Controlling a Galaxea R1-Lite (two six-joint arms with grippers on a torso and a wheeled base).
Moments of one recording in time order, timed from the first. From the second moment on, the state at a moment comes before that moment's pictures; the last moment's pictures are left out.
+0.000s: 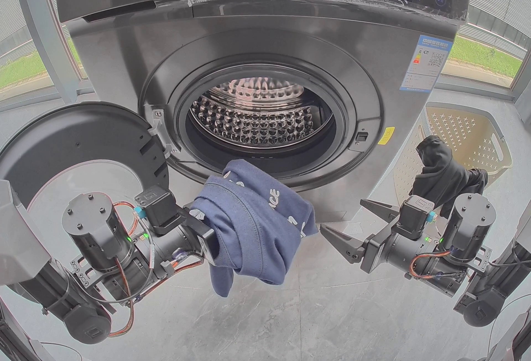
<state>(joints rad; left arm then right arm) -0.63 1.82 -0.35 -1.55 -0.07 -0.09 0.65 1.83 -0.31 -1.47 0.02 0.11</state>
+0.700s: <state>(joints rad) -0.64 1.86 -0.34 -1.55 -0.07 -0.09 0.67 1.83 -0.31 -1.47 0.02 0.11</state>
